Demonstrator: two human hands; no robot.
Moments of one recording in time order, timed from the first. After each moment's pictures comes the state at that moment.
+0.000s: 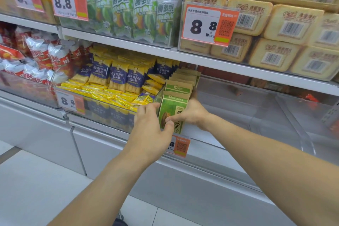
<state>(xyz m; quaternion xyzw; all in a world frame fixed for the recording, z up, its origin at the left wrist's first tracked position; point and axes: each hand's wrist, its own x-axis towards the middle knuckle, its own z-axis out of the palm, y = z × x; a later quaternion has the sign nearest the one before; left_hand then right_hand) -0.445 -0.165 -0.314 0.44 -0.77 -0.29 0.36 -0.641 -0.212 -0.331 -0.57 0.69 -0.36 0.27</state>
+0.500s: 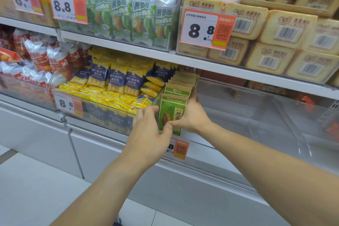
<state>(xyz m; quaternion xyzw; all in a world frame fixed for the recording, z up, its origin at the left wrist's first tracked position) -0.443 -0.163 -0.313 0.44 -0.77 -0.30 0.36 -0.638 -0.206 -0.336 -0.60 0.75 -0.26 0.07</state>
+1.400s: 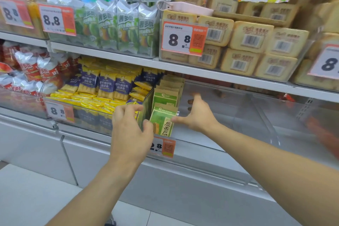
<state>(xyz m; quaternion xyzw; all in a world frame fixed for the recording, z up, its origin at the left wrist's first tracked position) -0.441 -0.149 -0.306 0.46 -0.72 -0.21 0.47 -0.646 -0.138 -0.288 -0.50 0.80 -0.31 0.11</state>
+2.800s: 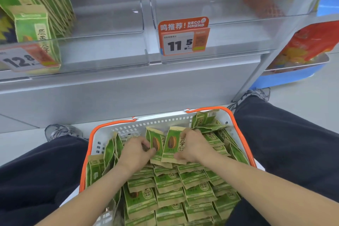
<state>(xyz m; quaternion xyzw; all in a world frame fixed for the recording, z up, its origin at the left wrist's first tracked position) -0.504 0.085 -0.524 0.44 -0.81 -0.37 -0.09 -0.649 0.215 -0.506 -0.26 0.85 -0.11 0.44</state>
